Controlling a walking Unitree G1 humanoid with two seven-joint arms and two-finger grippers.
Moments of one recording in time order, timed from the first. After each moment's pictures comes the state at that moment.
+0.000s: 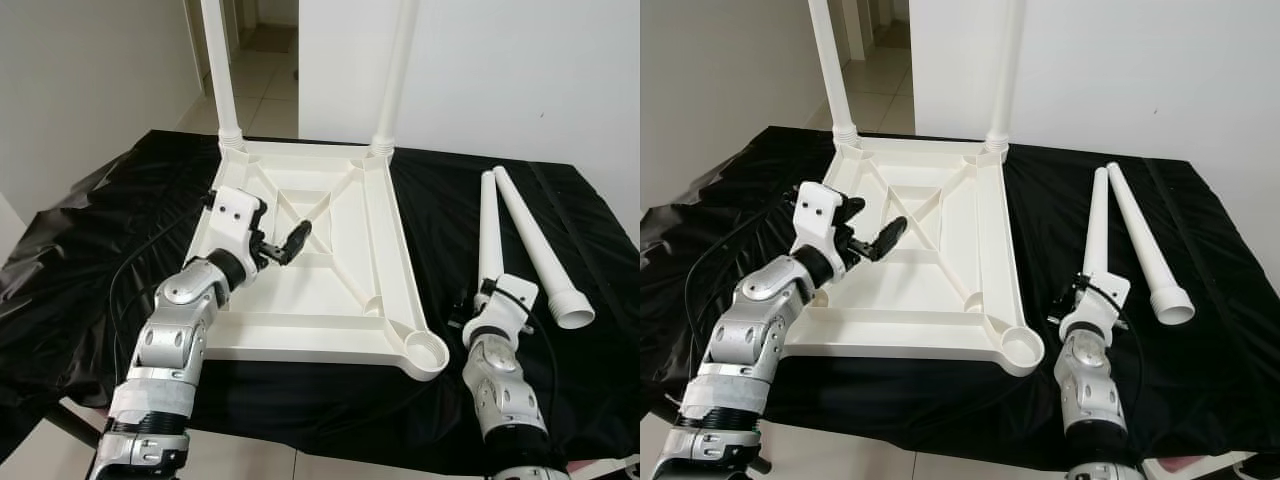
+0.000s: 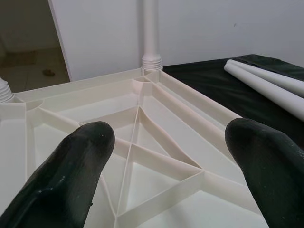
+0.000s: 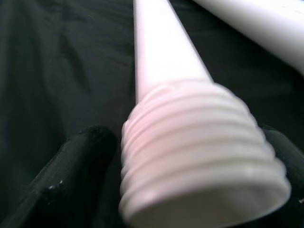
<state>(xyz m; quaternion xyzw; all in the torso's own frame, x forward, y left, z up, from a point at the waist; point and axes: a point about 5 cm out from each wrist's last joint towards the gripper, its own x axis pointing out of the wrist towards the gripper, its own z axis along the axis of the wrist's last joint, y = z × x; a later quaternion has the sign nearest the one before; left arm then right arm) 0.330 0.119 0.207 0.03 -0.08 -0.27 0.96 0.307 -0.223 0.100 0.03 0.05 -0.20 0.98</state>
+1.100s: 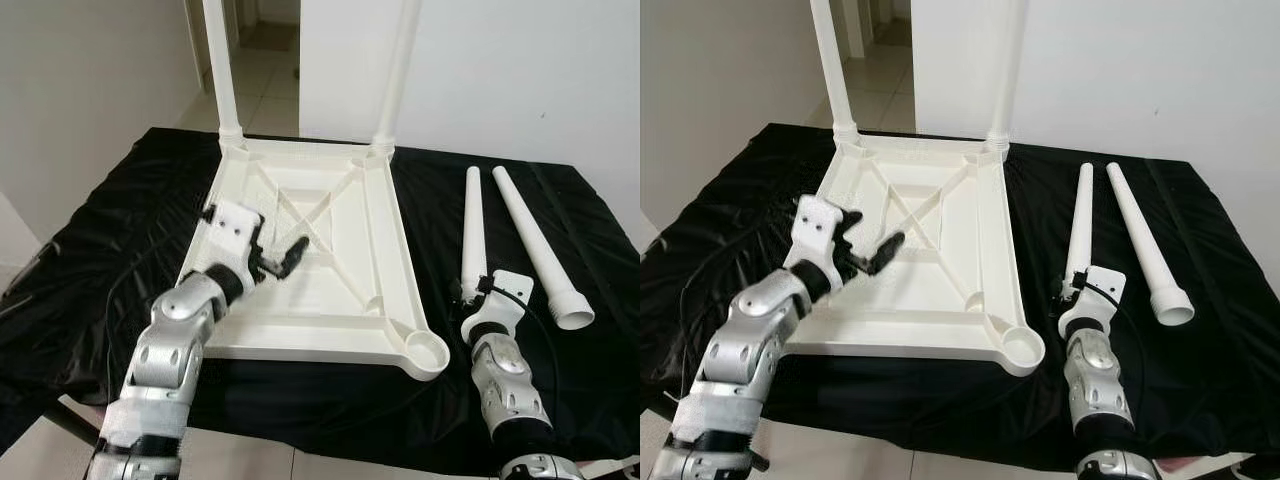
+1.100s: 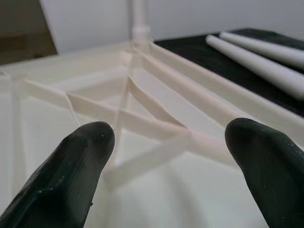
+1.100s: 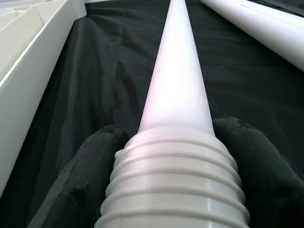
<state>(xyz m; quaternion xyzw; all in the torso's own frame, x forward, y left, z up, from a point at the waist) 0.306 0.113 0.178 0.06 -0.04 -0.30 0.95 0.322 -0.230 0.104 0.03 -0.01 -0.10 0.99</state>
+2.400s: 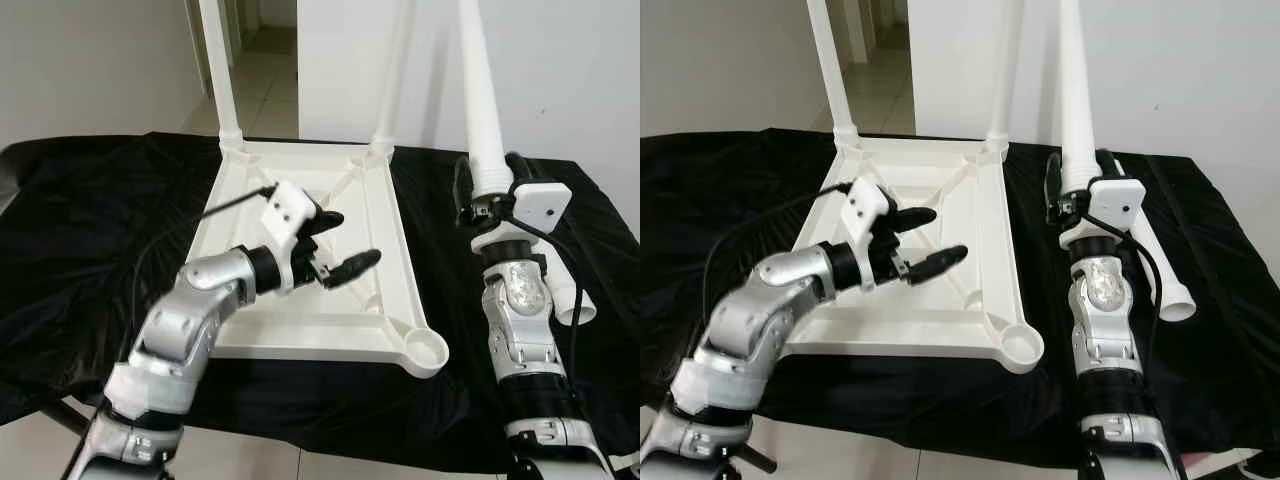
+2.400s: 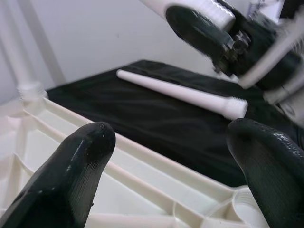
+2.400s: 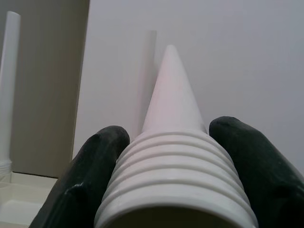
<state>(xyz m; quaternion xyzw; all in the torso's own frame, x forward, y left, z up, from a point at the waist) 0.304 0.074 0.252 0.03 -0.08 -0.51 0.86 0.326 -0.188 0.248 -0.10 -0.35 0.01 0.93</state>
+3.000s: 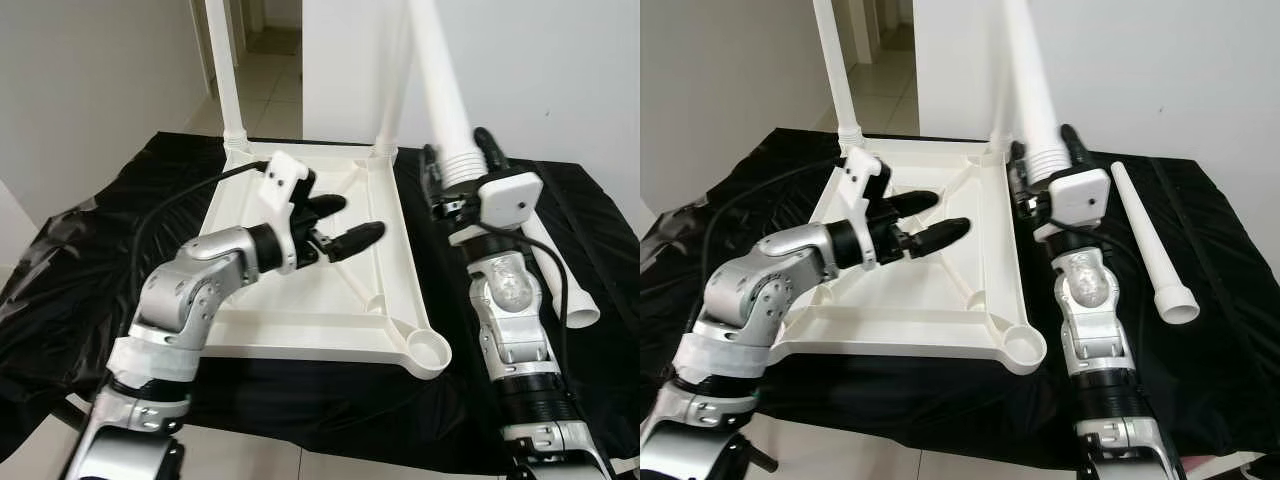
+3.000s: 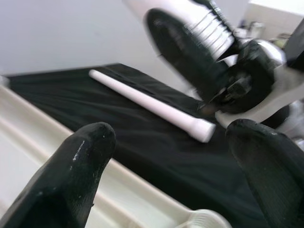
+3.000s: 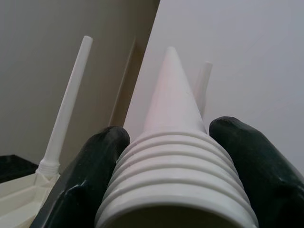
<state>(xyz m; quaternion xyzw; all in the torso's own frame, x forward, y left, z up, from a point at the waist) 0.308 0.057 0.255 -0.07 -0.02 -0.55 0.83 0.311 -0.158 0.252 -0.15 -0.38 0.09 0.91</state>
